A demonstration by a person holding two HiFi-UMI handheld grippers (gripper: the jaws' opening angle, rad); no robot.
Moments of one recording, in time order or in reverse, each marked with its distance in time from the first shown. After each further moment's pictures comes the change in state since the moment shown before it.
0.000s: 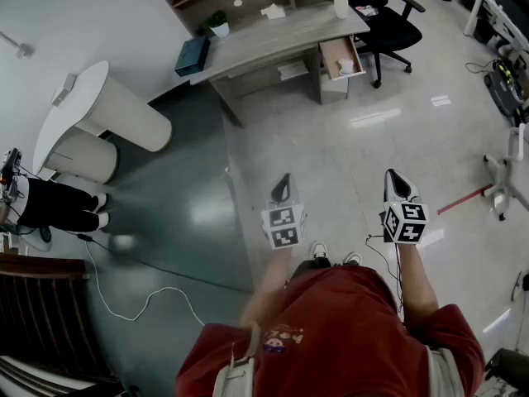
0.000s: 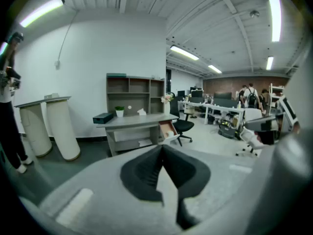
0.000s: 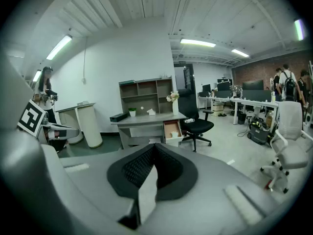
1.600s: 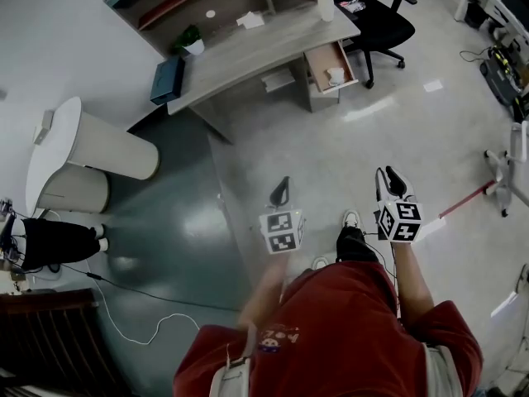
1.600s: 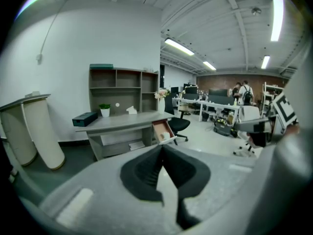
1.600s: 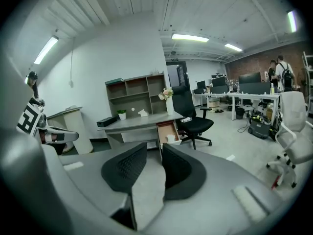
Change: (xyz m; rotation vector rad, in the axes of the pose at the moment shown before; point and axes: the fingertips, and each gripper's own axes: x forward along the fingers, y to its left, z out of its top) left arm 0.165 0.008 0.042 0.033 0.043 -0.091; right arm 0.150 -0.058 0.037 0.073 -0.009 -0.042
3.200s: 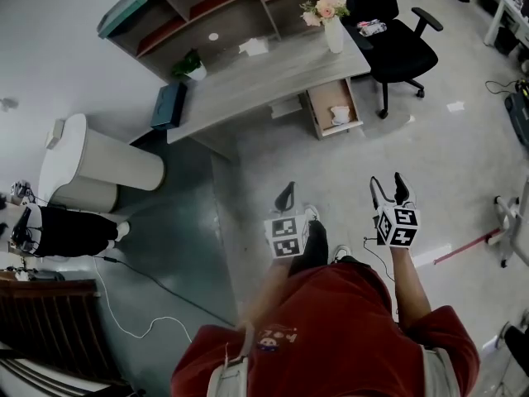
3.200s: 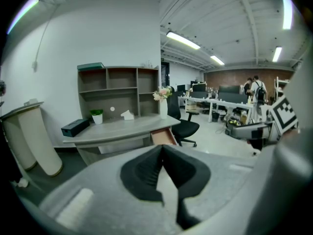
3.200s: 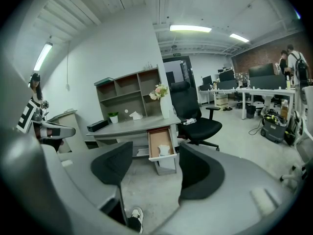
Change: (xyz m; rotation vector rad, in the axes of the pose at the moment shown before) left arm 0.196 -0.049 0.103 0.010 0.022 0.109; right arm 0.179 -0.148 0.088 0.010 0.026 0.093
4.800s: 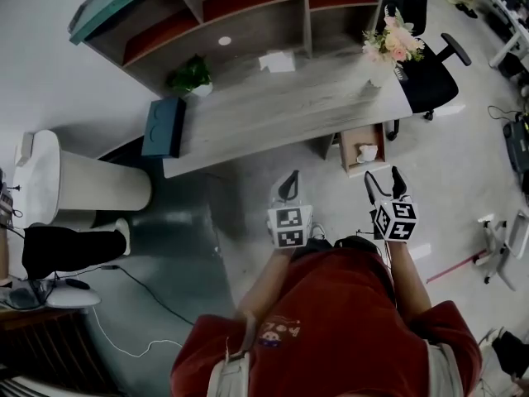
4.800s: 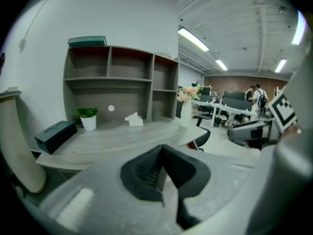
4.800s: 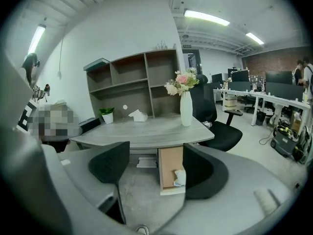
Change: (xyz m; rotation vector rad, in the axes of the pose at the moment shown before) left arm 0.217 0.216 0.080 -0.056 -0.013 -0.091; right arm 0.288 0.105 0.095 -0.069 0.082 -0.014
